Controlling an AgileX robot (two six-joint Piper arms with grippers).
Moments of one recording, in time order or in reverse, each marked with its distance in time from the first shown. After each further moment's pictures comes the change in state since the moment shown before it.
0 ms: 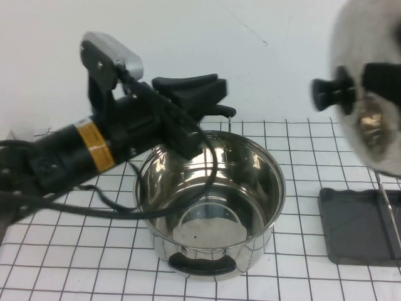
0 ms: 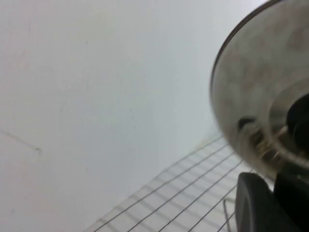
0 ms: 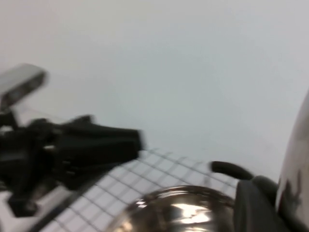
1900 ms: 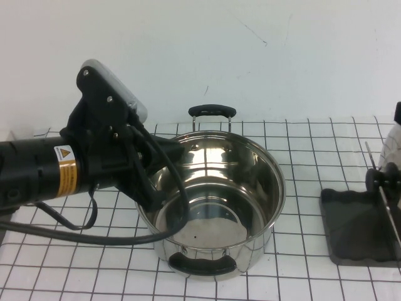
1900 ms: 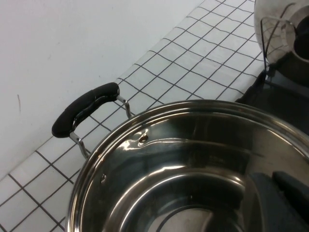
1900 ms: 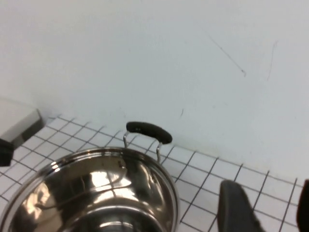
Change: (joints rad) right arm 0.000 -0.101 0.137 -0.305 -0.227 0.155; left arm 0.042 -0.171 0.000 0.921 0.341 -0.600
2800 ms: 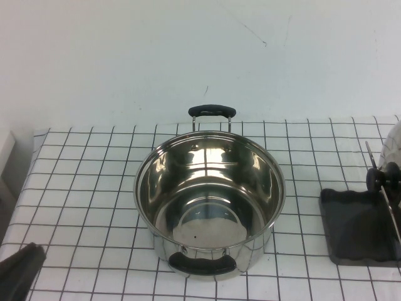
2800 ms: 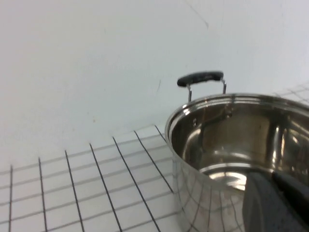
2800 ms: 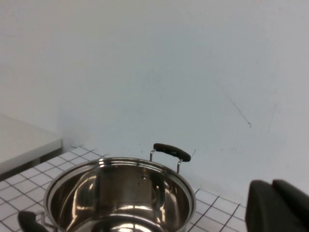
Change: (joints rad) right arm 0.000 -0.674 0.341 -0.044 0.049 -0.023; left arm 0.000 -0.996 0.706 -0.018 0.425 -0.287
